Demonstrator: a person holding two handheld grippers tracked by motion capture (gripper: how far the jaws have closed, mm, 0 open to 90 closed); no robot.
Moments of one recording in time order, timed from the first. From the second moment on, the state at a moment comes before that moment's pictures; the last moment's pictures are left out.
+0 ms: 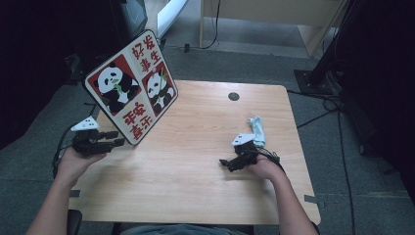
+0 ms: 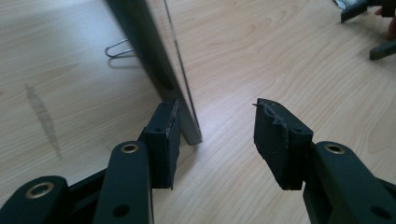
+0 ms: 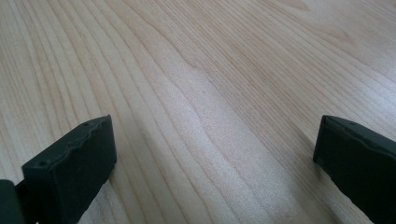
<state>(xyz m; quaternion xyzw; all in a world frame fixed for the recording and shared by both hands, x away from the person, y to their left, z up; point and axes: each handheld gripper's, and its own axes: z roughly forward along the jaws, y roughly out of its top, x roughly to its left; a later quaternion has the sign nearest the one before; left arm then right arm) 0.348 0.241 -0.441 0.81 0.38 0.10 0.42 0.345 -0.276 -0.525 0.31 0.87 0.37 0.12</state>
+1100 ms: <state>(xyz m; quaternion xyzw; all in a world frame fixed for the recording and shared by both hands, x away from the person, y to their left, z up) 0.390 0.263 -0.391 0.78 0.41 0.12 0.46 0.345 -0.276 -0.525 0.32 0.87 0.37 0.12</state>
